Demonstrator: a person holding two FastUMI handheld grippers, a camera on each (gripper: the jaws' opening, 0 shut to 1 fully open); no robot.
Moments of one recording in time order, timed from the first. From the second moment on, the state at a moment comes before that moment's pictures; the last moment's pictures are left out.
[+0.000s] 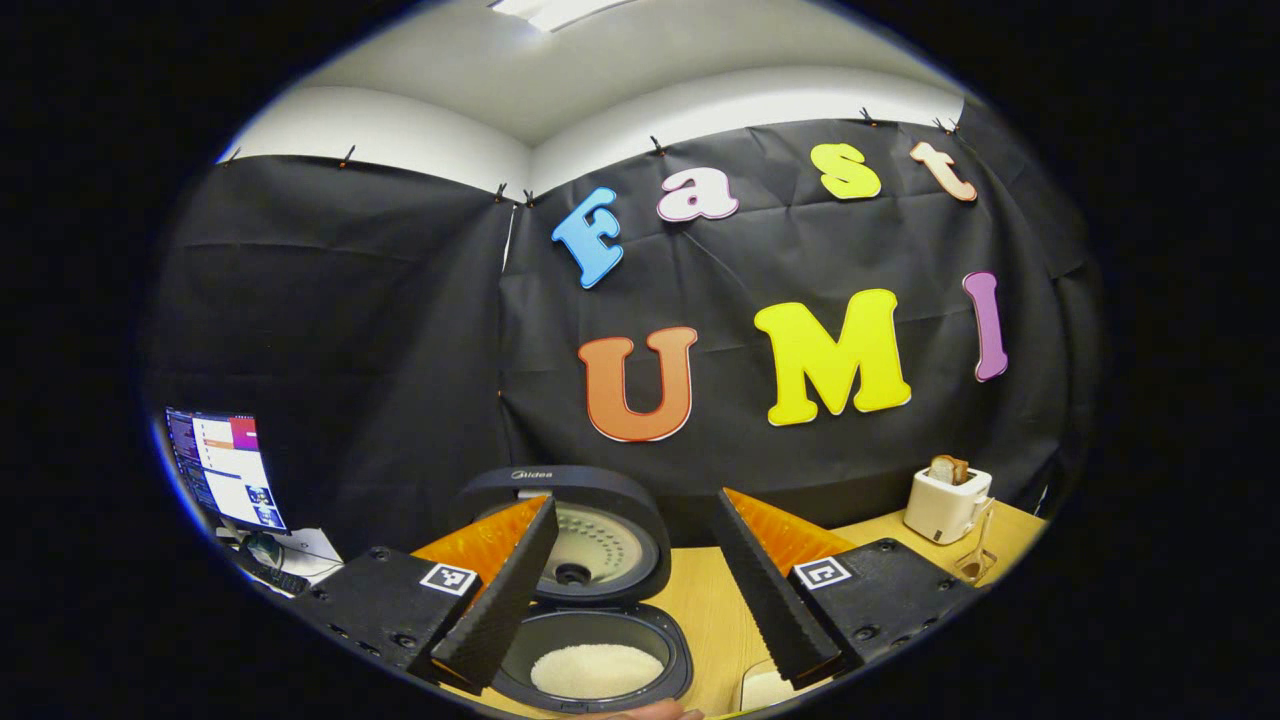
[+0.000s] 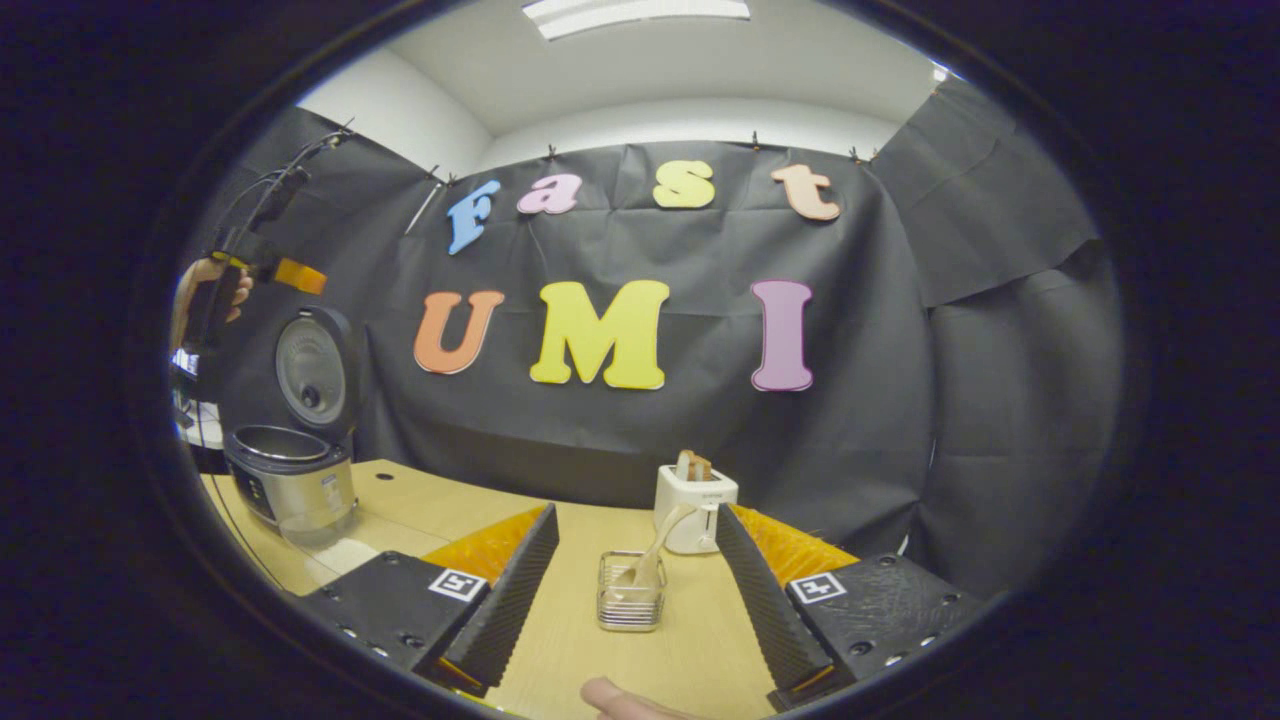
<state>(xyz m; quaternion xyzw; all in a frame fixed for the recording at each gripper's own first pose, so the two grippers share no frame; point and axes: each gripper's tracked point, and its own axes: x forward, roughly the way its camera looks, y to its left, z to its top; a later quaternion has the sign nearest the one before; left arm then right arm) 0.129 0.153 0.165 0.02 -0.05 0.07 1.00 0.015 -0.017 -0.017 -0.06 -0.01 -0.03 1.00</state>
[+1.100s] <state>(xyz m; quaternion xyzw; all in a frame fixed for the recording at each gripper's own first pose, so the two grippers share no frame) 0.274 0.269 0.175 -0.10 -0.05 0.13 0.98 0.044 -0.033 -0.056 -0.07 0.03 -0.04 1.00</state>
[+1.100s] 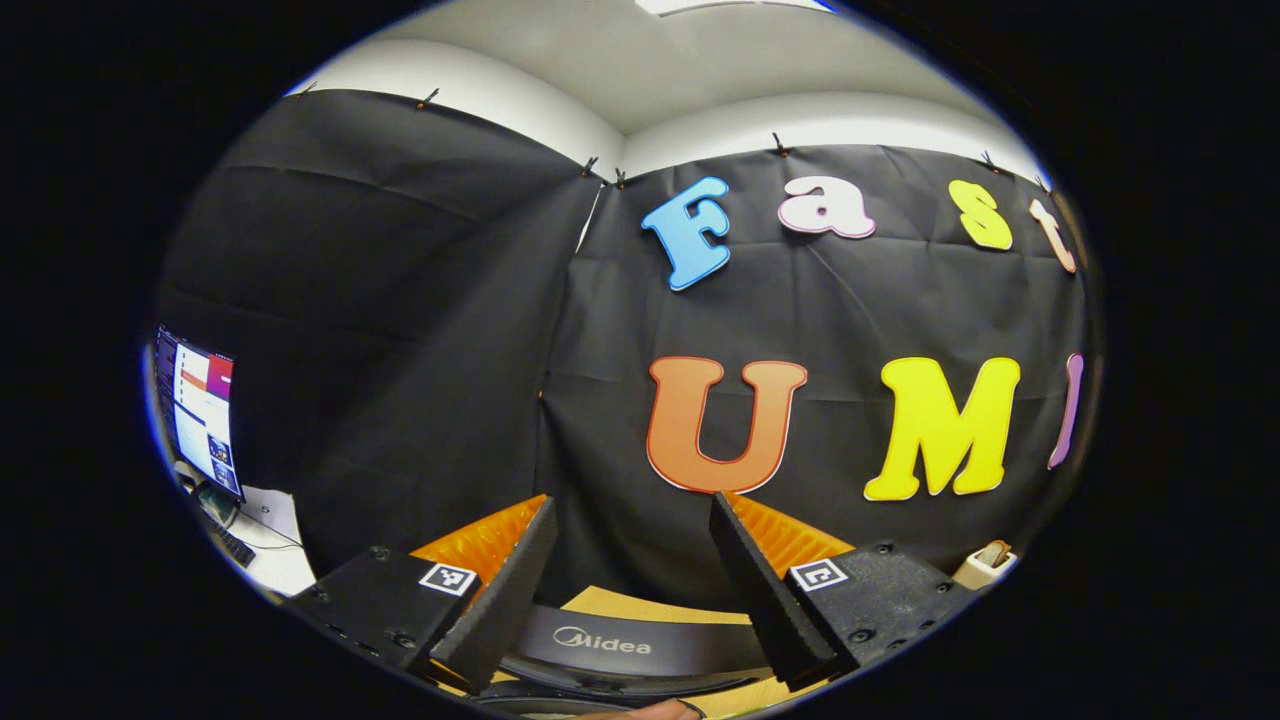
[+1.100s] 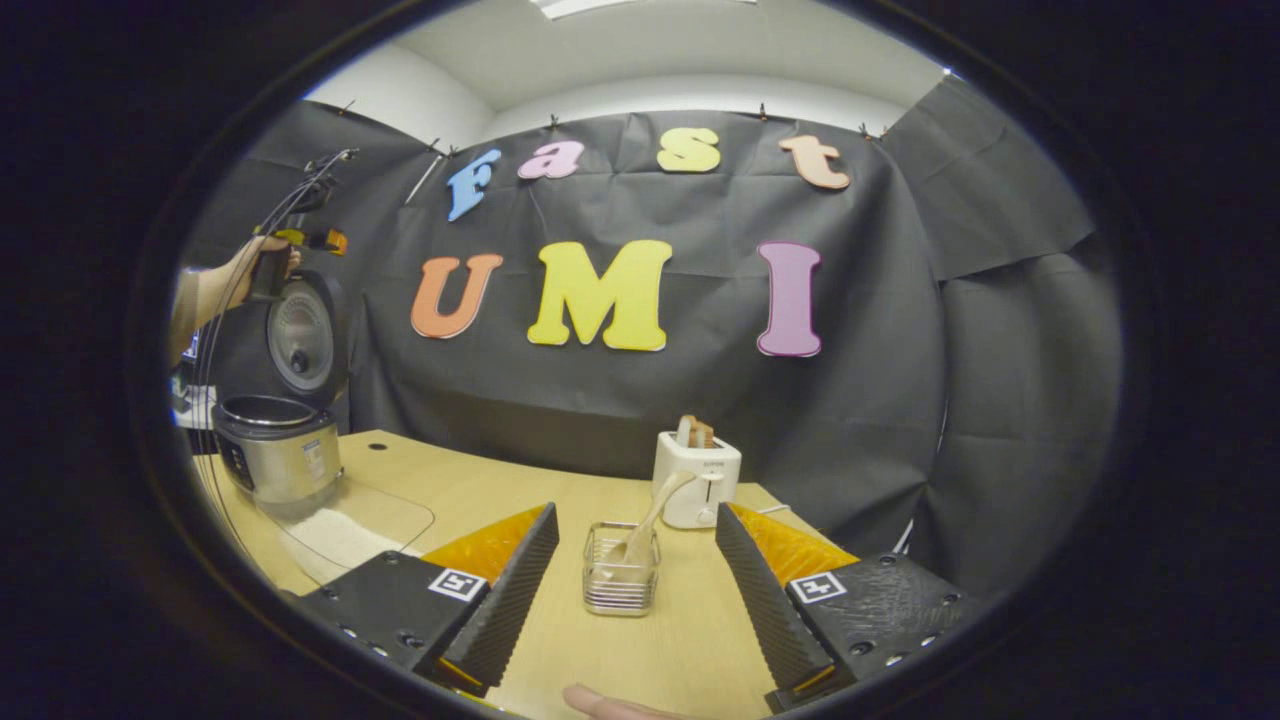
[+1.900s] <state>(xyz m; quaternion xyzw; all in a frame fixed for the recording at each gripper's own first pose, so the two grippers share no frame) 0.224 0.253 0.142 -0.03 -0.06 0.09 0.99 0.029 -0.010 -0.041 -0.09 0.01 -0.02 1.00</state>
